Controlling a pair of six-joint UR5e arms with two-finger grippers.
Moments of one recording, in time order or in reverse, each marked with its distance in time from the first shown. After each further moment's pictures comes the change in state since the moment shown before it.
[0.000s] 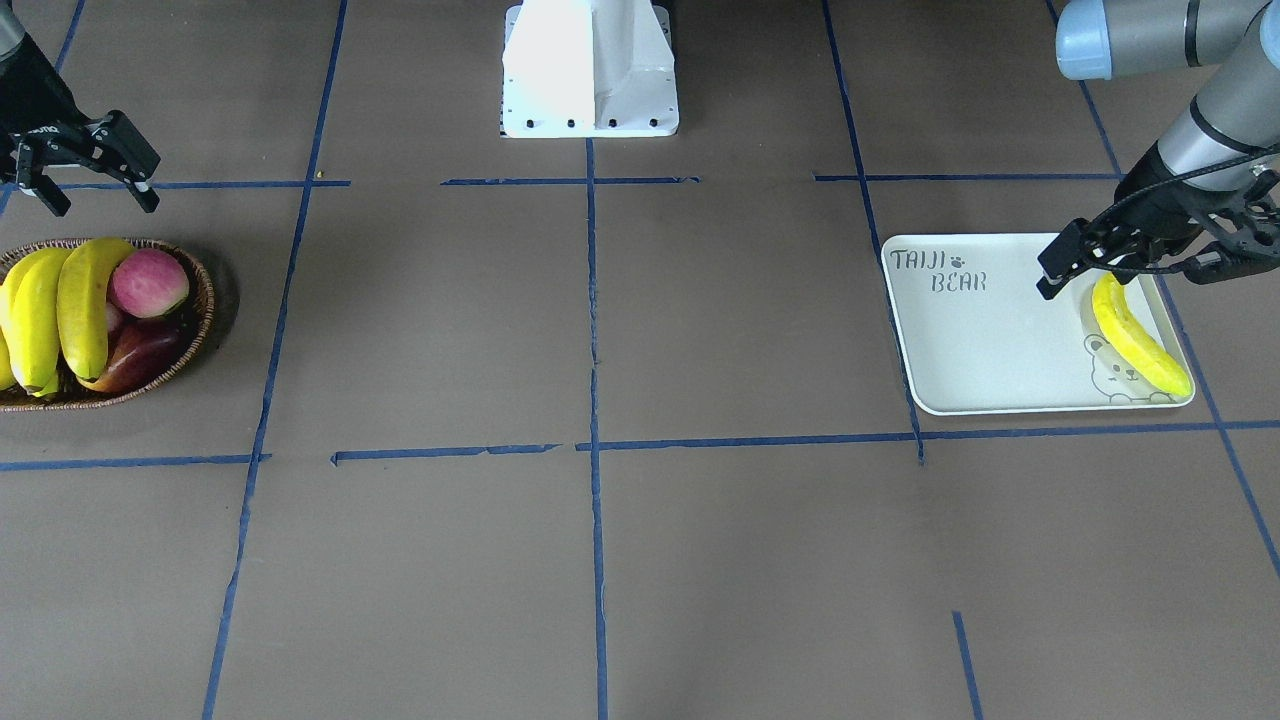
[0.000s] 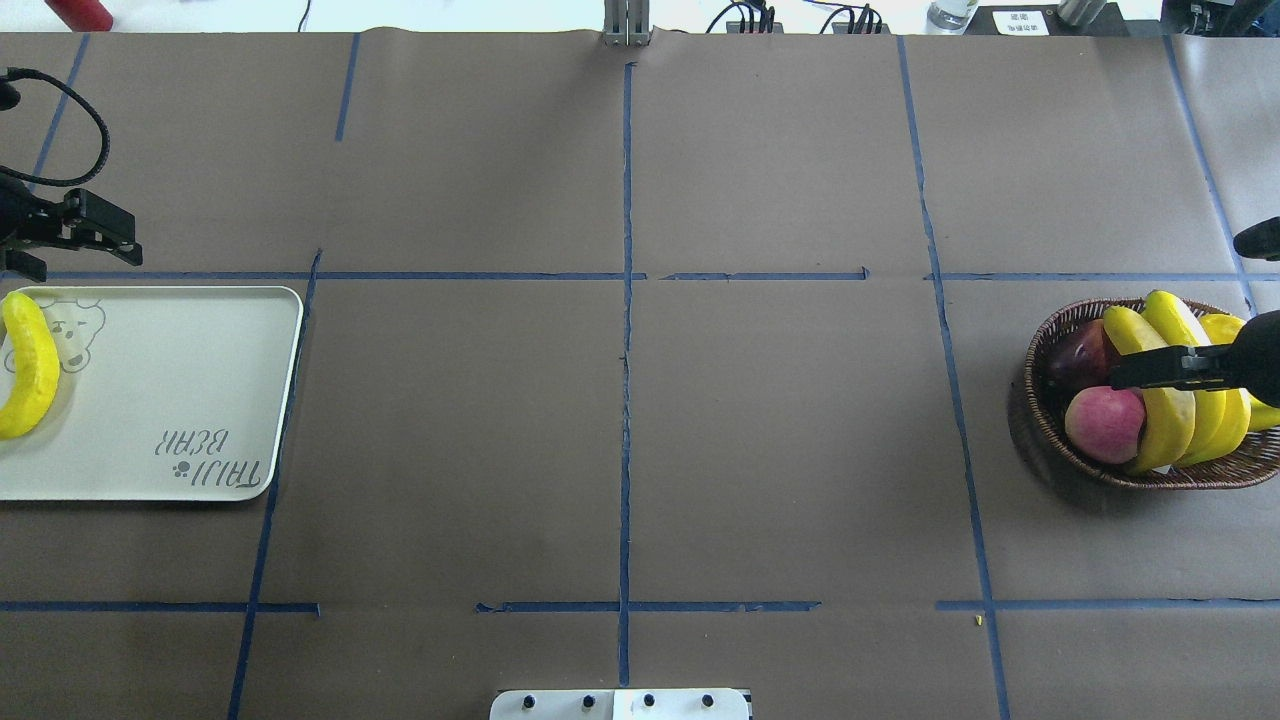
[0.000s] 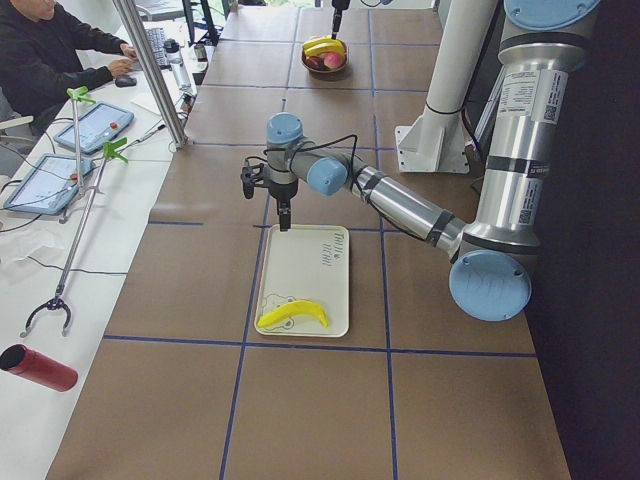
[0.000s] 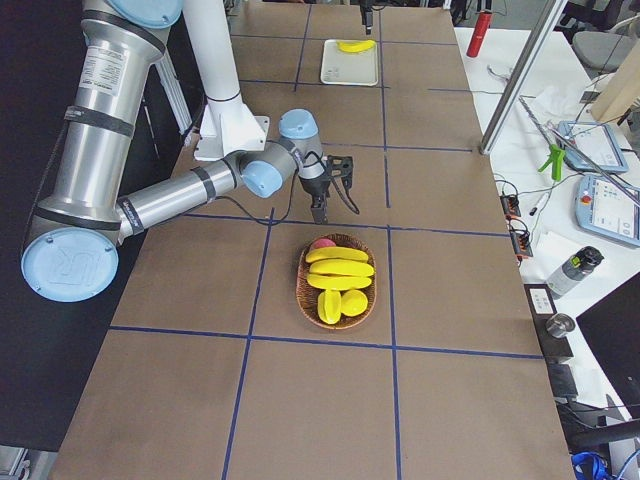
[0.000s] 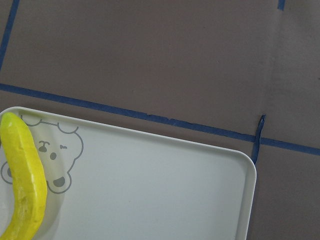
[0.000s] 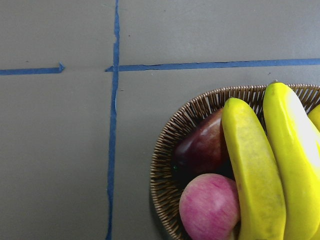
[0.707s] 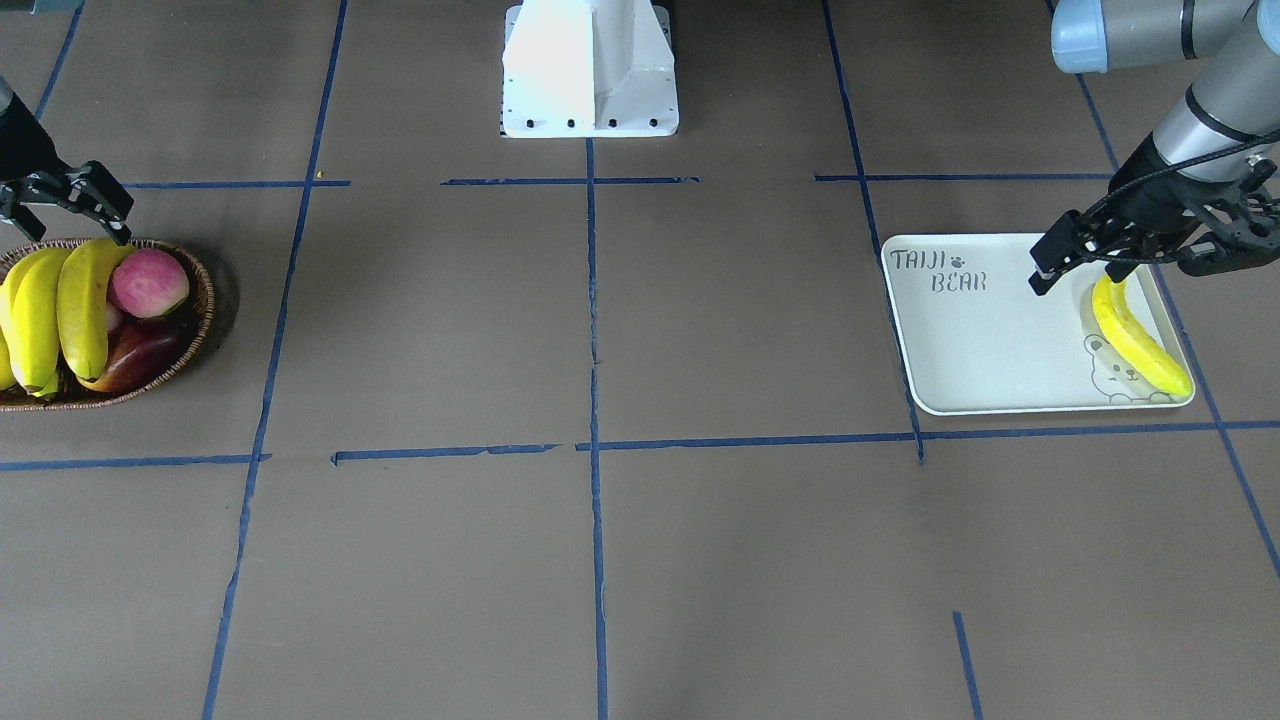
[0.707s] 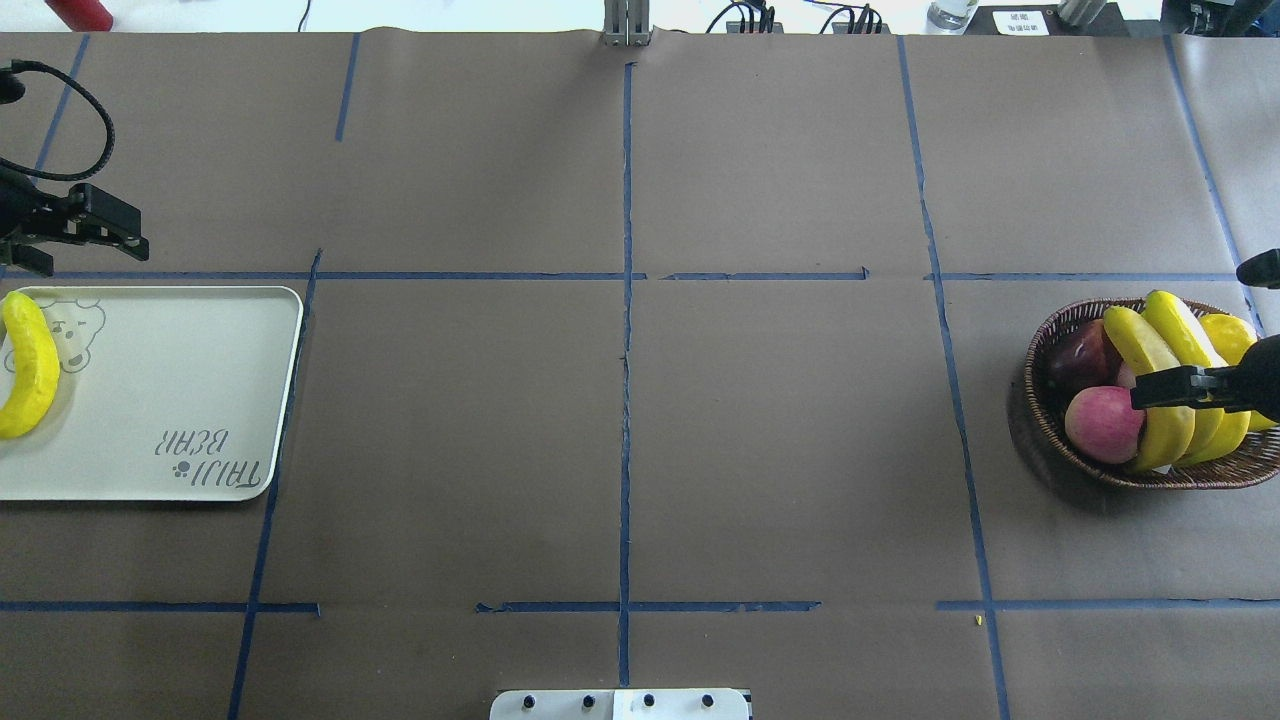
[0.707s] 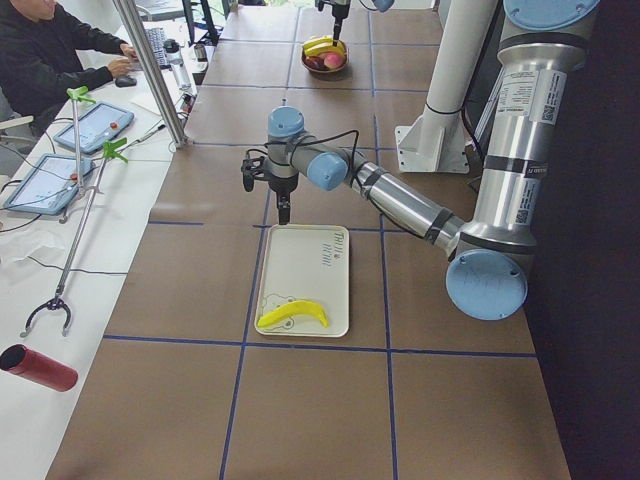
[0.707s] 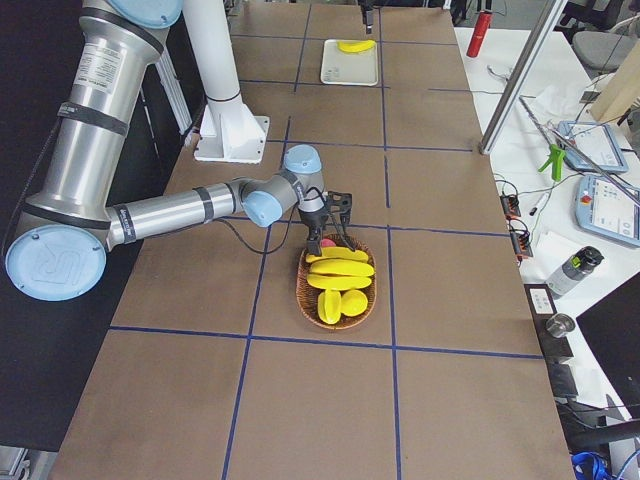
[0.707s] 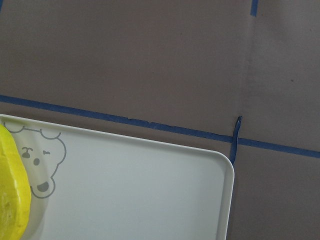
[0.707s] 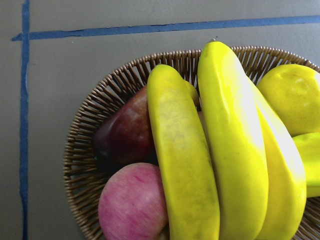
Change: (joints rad) left arm 0.001 -0.006 -0.019 -0.001 -0.001 0.000; right arm 0.000 -0.035 -0.131 0.043 0.008 0.004
